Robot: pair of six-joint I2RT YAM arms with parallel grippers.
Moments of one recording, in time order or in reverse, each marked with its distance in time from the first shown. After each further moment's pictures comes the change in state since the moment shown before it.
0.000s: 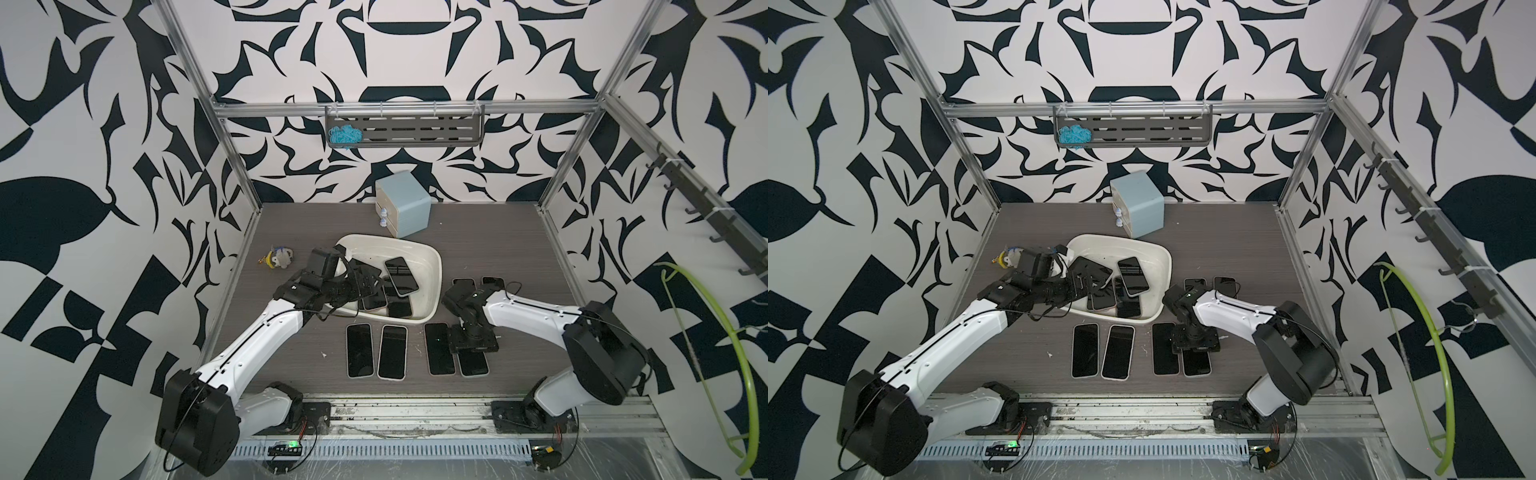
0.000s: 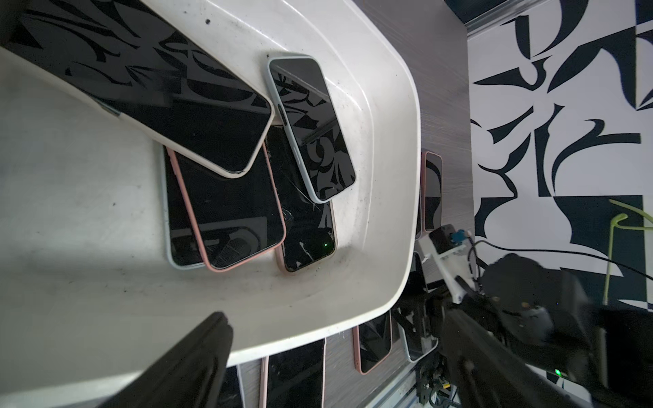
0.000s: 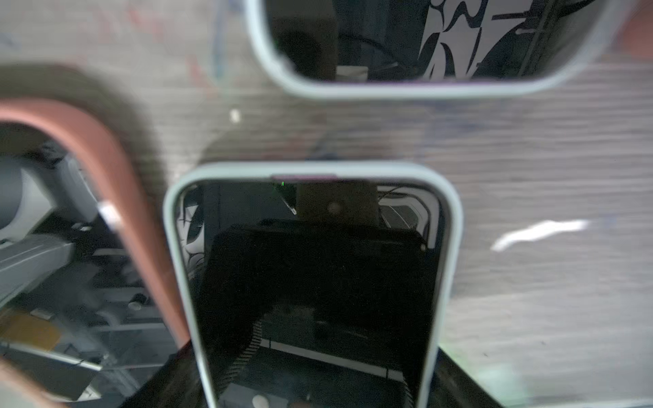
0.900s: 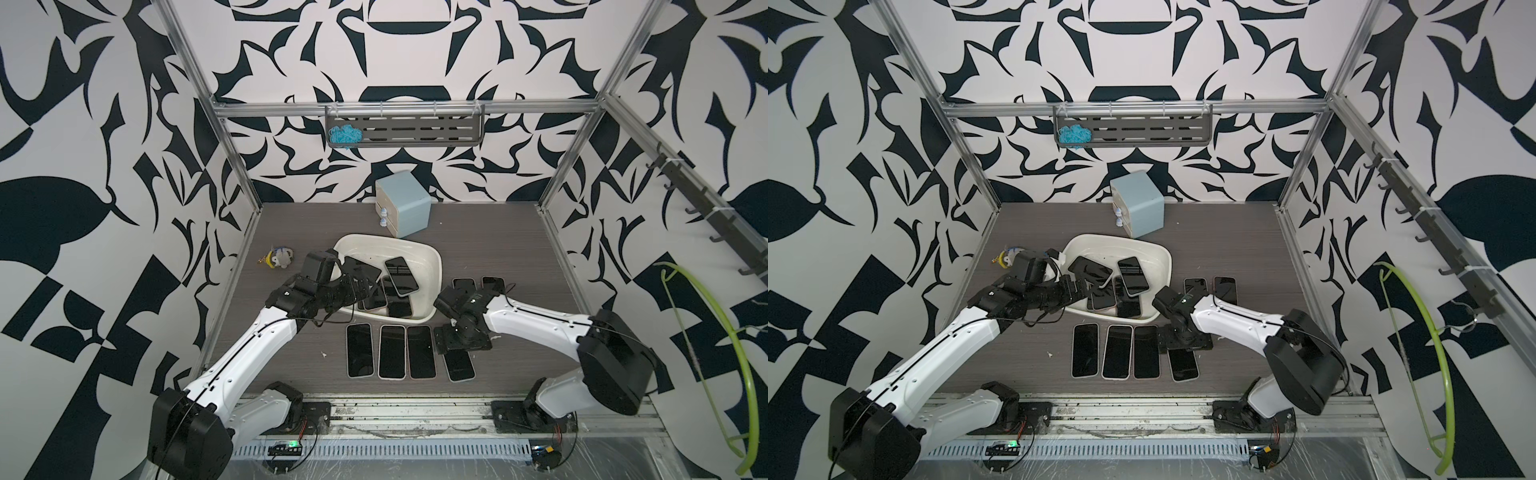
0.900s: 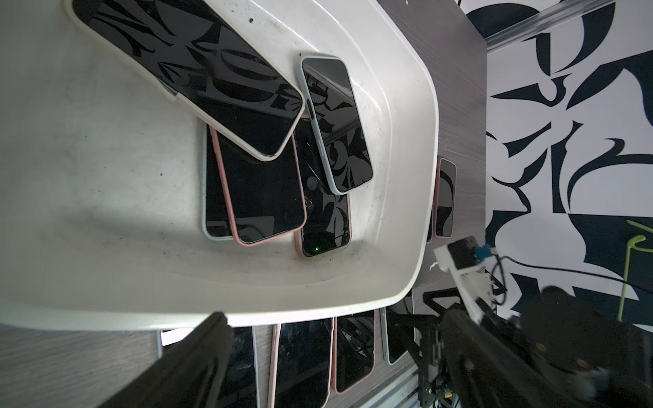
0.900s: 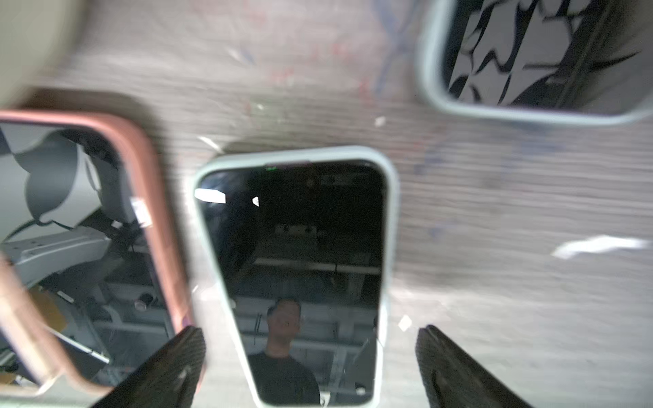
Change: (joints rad) left arm 0.000 -0.052 -0.011 -0.080 -0.070 -0.052; right arm 0.084 -0.122 0.049 0.005 0.010 0.012
